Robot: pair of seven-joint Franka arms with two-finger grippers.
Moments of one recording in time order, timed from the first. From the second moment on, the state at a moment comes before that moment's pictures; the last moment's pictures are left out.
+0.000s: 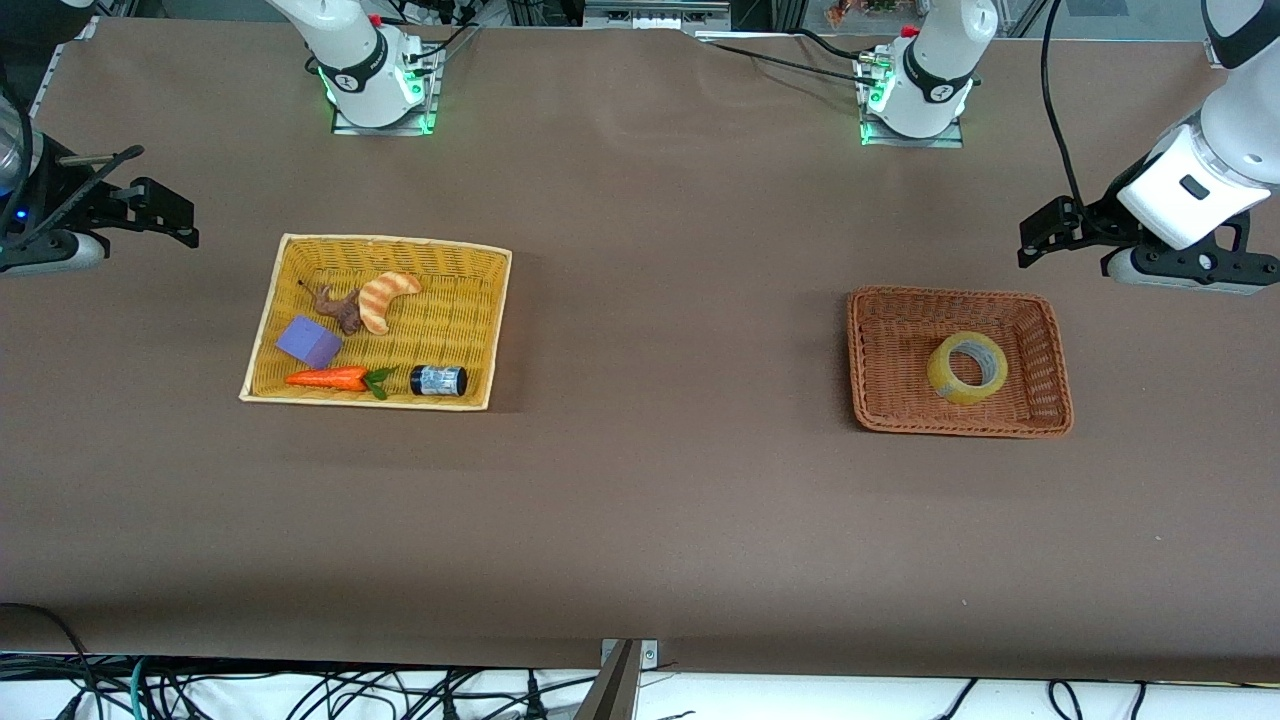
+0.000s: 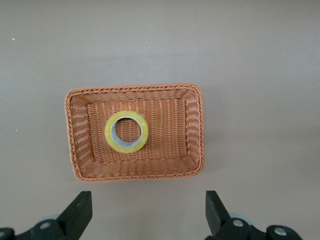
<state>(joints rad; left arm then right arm) -0.02 -0.02 -0.06 -1.70 -0.04 1.66 -0.01 0.07 0.02 -0.05 -1.63 -0.03 1.58 -0.13</state>
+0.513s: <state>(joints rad) -0.02 -0.02 -0.06 -1.70 -0.04 1.63 -0.01 0.07 0.02 -0.05 -1.63 -0.03 1.58 -0.13</state>
